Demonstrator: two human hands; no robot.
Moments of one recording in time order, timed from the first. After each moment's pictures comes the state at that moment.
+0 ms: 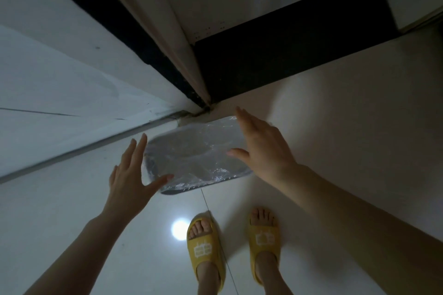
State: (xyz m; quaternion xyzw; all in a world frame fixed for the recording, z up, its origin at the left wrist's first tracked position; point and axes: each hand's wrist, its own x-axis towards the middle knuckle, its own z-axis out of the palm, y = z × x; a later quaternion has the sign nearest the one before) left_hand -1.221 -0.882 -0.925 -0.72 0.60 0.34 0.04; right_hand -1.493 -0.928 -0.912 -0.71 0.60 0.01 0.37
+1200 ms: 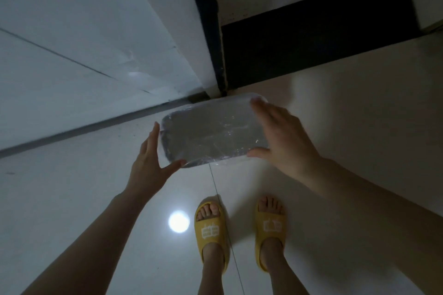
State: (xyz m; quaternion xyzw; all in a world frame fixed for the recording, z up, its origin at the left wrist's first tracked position) left_hand -1.207 -0.849 -0.936 -0.75 0.55 0.38 -0.01; right_hand -1.481 -0.899 -0.903 -0.75 0.57 0.02 0.34
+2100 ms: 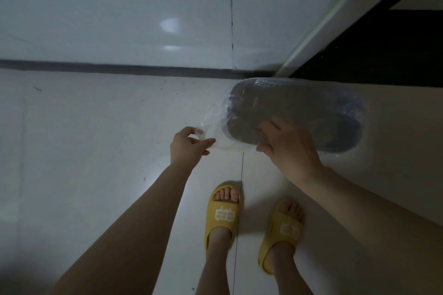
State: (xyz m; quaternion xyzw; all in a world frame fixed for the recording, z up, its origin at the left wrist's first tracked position) left_hand -1.160 -0.796 -0.986 -0.83 0.16 0.50 -0.20; right_hand -1.358 -0.869 -0.938 -0.85 0.45 0.10 0.27
